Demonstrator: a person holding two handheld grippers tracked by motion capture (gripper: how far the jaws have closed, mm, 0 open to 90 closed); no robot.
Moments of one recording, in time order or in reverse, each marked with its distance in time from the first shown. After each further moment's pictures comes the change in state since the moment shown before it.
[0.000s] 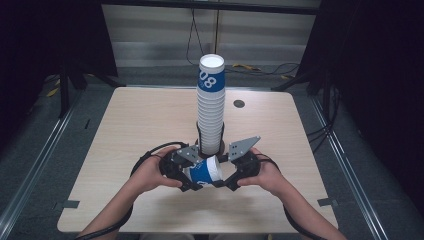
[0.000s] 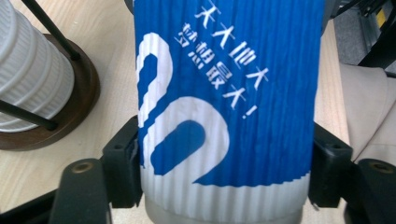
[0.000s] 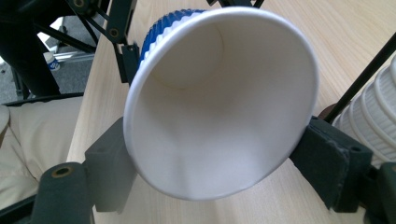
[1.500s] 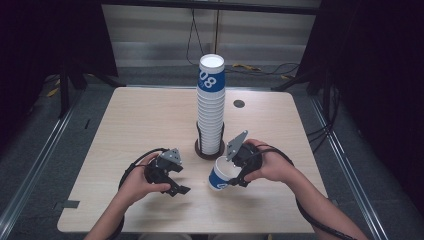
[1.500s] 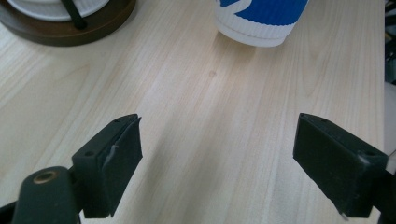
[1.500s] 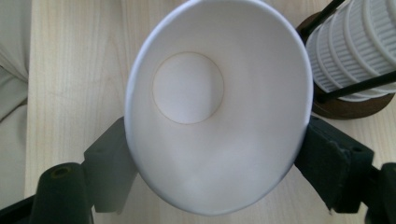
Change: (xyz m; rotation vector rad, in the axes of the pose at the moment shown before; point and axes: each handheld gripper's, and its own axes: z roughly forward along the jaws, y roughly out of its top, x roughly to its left) left arm 0.005 -0.057 -0.002 -0.037 0.075 -0.245; right arm -0.006 0.021 -0.016 0.477 -0.060 -0.083
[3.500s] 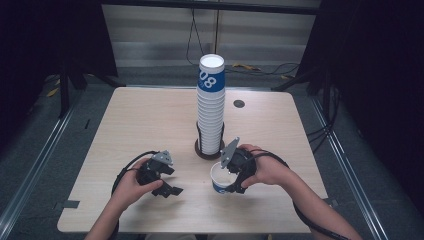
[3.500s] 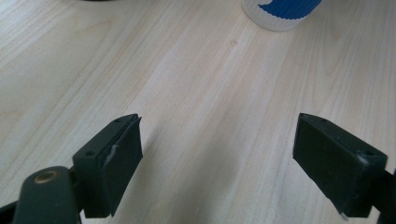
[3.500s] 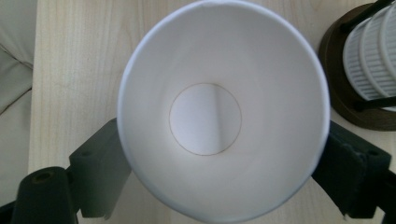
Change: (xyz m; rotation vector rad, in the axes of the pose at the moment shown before) left arm 0.005 -0.025 -0.004 -0.002 0.039 -0.072; right arm 0.008 0.004 0.019 0.038 0.042 -0.052
